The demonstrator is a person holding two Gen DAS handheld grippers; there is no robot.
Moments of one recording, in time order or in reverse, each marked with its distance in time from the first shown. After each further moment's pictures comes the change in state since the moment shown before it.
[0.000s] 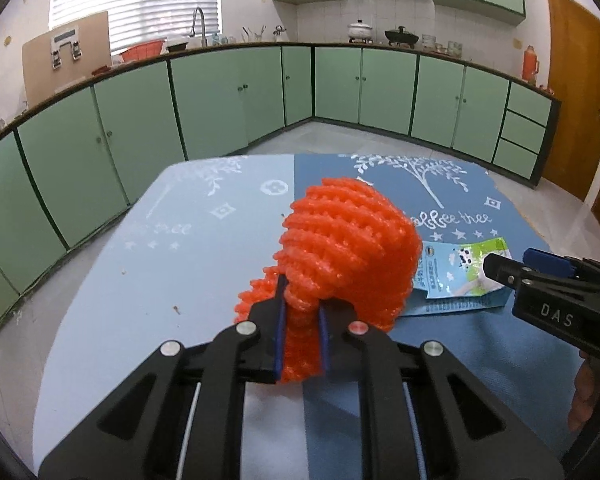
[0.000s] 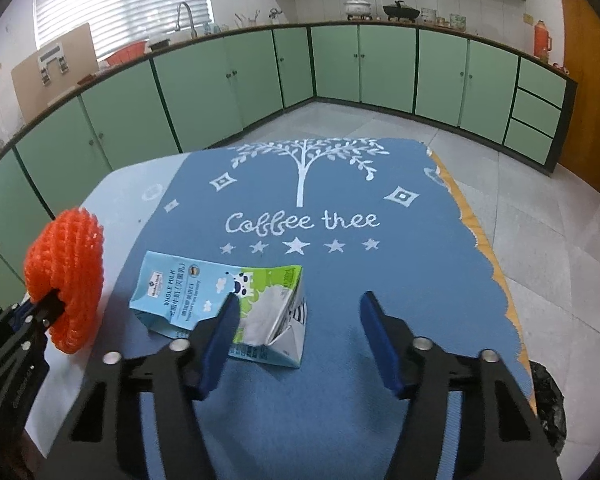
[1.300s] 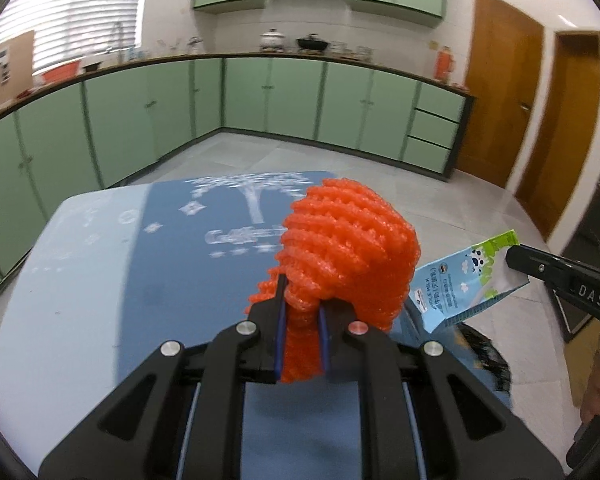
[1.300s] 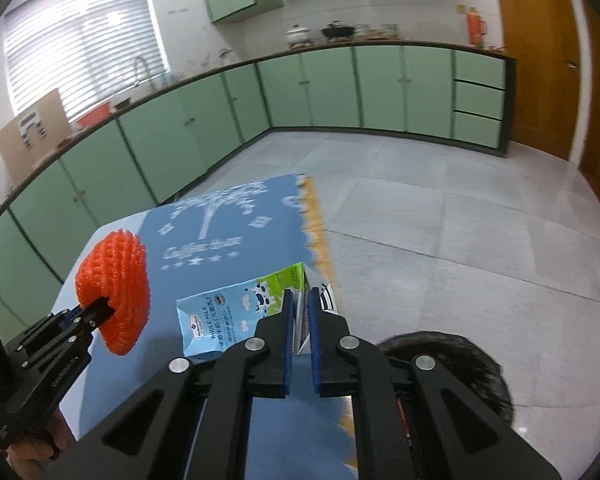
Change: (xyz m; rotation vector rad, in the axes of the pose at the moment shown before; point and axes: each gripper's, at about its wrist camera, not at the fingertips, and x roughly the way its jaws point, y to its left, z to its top) left arm -0.062 -0.127 0.004 0.101 -0.035 -0.314; right arm -0.148 -0.141 -0.028 0.177 -0.111 -0.063
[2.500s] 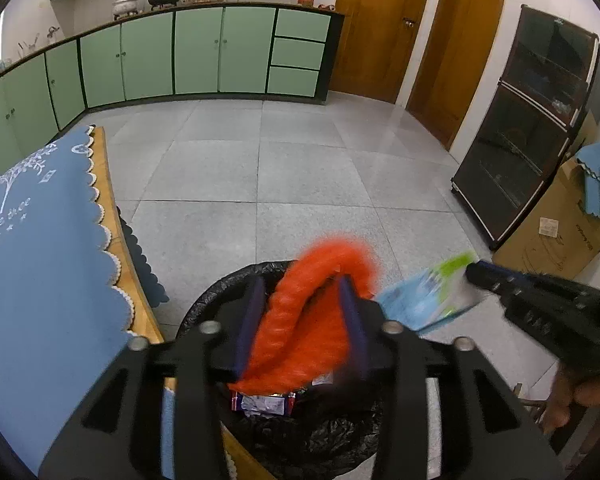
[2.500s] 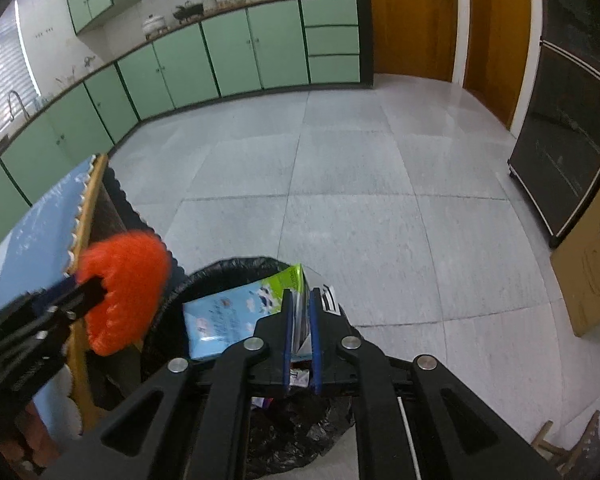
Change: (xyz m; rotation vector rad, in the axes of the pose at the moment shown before) left arm 0.084 -0.223 -0.060 0.235 0.213 -0.350; right arm -0.041 -0.221 -0.099 0.261 0.123 -0.324
